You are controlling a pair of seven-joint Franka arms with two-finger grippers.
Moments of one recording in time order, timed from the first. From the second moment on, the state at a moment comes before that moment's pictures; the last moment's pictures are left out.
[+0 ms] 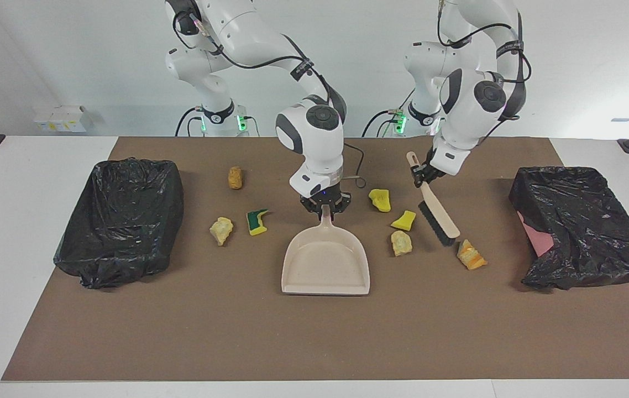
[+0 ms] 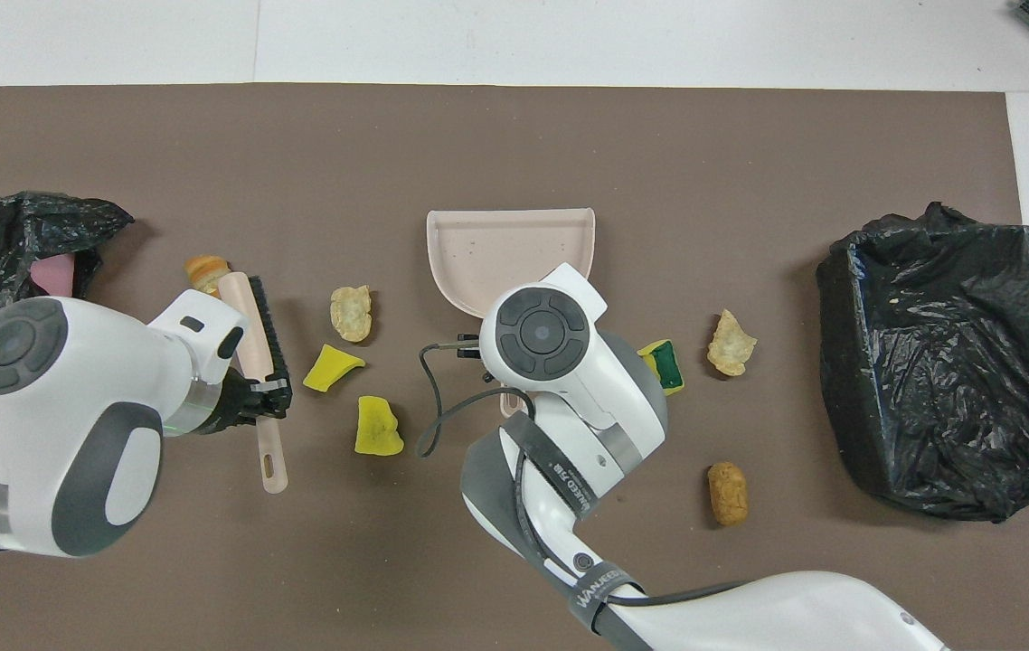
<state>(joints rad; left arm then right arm) -0.20 -0.11 -0.04 -2.24 -0.16 2.06 -0.41 0.49 0.38 0.14 -1.75 -0.08 2.22 0.66</state>
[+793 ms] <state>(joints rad) 0.06 0.07 -0.03 -2.15 -0.06 2.13 0.00 0.34 0.26 0.13 -1.76 -0.08 1.94 -0.32</state>
